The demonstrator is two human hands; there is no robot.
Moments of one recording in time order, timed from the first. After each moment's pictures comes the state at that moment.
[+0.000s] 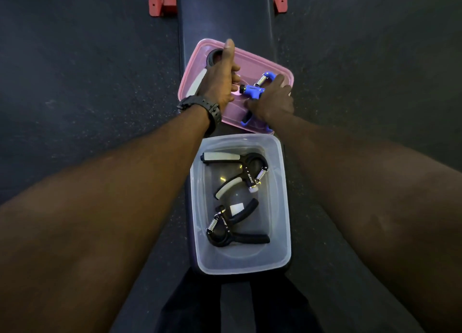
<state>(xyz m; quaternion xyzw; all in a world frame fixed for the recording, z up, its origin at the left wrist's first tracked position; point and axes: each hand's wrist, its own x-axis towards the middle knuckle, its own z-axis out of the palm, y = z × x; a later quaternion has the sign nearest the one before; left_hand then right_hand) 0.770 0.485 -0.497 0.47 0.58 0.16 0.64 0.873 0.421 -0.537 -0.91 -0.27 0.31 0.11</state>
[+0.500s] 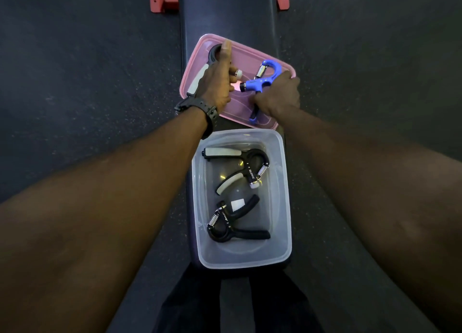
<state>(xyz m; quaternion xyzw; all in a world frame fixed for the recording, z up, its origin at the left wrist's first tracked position) 0.758 0.479 -0.505 0.48 0.58 0.17 0.64 0.883 0.417 -0.533 -0.91 -0.28 0.29 0.14</state>
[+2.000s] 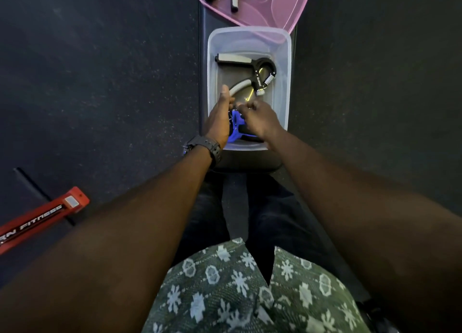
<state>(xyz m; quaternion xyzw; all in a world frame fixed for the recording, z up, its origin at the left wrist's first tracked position) 0.631 0.231 -0.478 0.37 0.62 0.14 0.68 0.739 0.206 -0.471 -0.78 -0.23 0.56 0.18</state>
